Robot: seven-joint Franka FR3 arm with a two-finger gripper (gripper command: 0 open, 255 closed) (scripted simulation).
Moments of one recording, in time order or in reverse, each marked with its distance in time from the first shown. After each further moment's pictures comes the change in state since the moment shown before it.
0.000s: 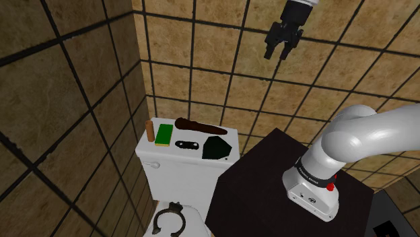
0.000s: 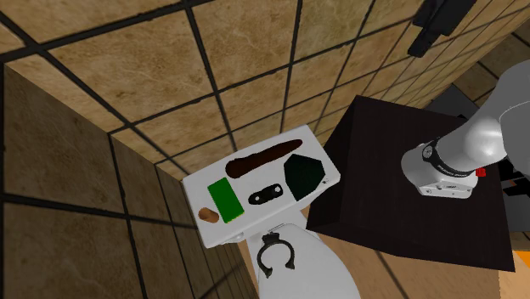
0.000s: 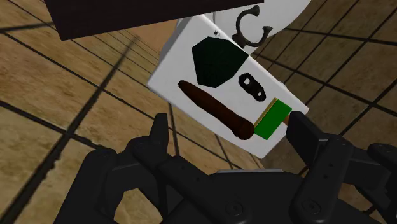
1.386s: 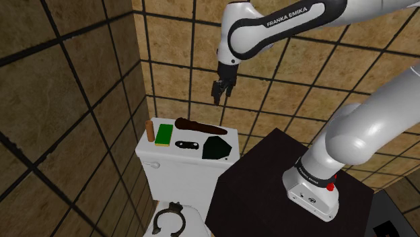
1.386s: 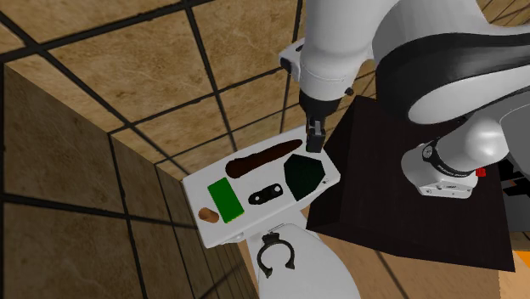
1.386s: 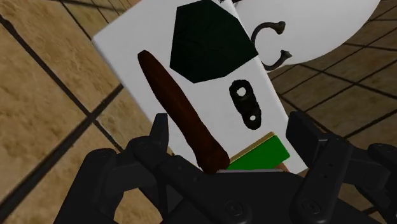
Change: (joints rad) arm 0.135 0.524 0.156 -0.099 -0.028 0.558 -0.129
